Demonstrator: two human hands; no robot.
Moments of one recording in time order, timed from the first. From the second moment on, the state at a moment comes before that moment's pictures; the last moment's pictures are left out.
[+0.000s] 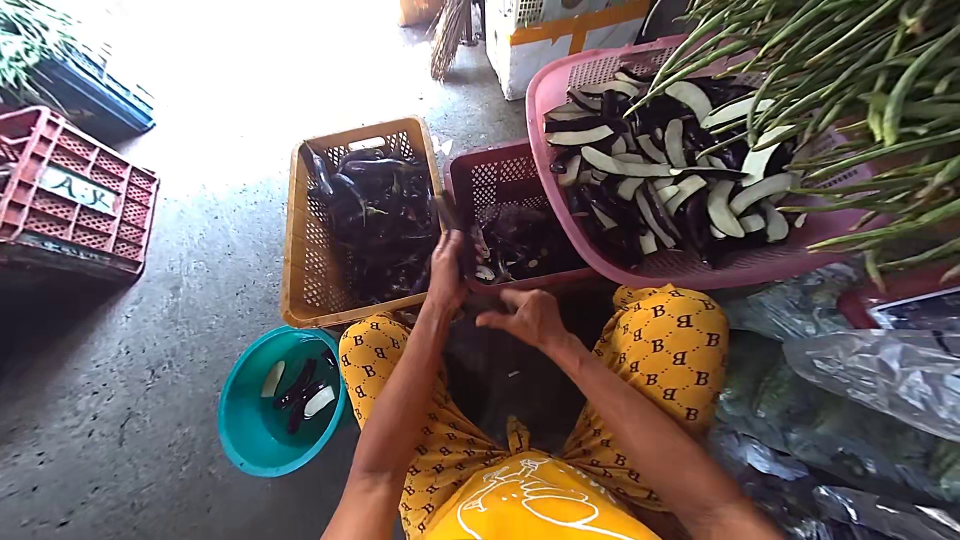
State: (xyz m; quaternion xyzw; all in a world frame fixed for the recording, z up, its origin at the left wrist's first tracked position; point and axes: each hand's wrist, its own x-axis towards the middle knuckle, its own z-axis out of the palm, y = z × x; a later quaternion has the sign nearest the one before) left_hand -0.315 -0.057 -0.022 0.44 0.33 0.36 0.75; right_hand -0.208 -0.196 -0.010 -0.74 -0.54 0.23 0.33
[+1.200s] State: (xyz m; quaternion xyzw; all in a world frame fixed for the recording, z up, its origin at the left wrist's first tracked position) left_hand -0.266 -0.015 -0.040 0.59 0.38 0.21 0.68; right_hand -0.187 -0.176 -0.005 -0.70 -0.31 0.30 0.57
